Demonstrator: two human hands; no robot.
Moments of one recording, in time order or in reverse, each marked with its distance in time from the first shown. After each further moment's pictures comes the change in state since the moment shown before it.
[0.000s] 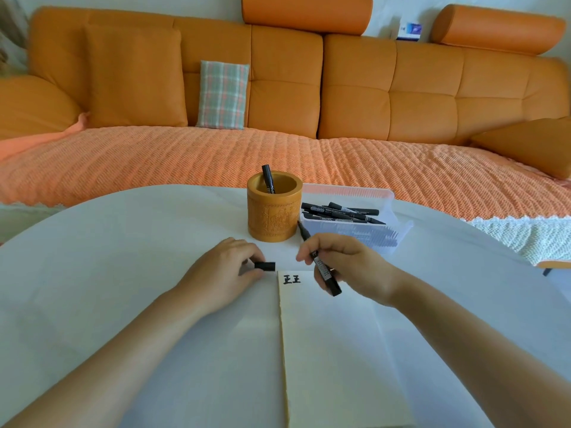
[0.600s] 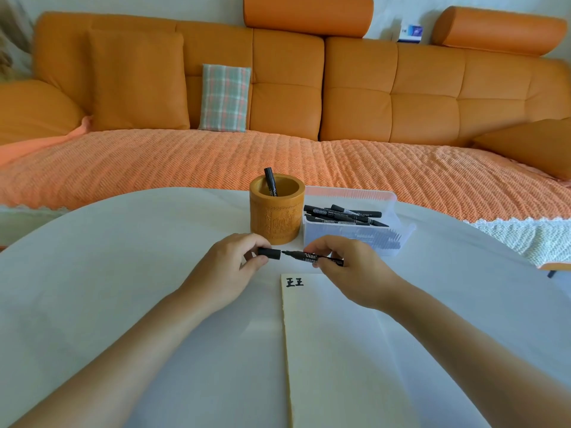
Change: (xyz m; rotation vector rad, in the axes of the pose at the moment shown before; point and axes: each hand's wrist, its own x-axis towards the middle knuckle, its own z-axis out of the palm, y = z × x) left_hand -0.001 0.014 -0.009 -0.174 0.143 0.027; right_hand 0.006 0.008 0.007 -0.452 0.259 0.041
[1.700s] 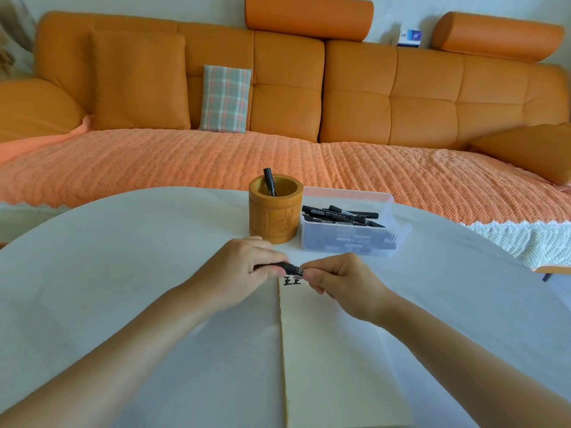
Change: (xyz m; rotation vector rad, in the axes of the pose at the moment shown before) left_hand 0.002 0.017 -0.001 -0.040 -0.157 0.190; right_hand -0.015 0.005 0.011 0.251 -0.145 -0.059
